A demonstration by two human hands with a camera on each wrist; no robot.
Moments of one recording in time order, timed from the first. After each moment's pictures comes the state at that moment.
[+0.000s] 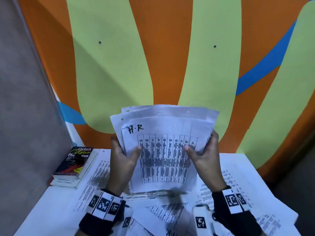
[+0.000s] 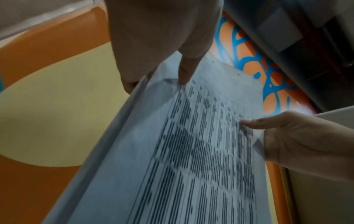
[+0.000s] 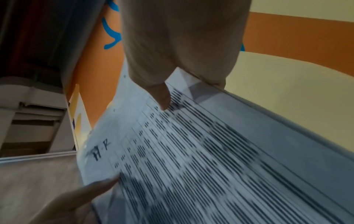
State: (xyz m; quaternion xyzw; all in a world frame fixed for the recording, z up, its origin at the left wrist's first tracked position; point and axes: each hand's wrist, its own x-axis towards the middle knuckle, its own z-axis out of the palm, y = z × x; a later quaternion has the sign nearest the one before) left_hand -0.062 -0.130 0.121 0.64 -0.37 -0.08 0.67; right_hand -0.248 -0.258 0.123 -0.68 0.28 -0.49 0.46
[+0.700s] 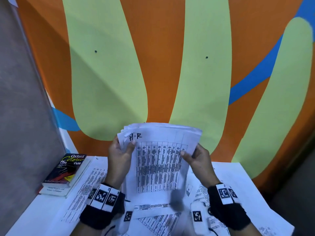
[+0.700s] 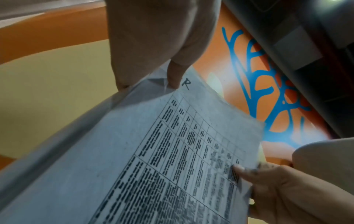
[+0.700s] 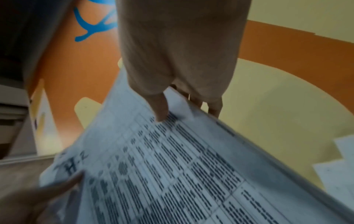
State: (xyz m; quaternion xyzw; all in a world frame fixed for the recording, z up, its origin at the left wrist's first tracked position) left_hand -0.063 -0.162 0.136 0.62 -0.33 -0.11 0.71; right_hand -0.250 -0.301 0.113 -0.70 0.29 -0.44 0.49
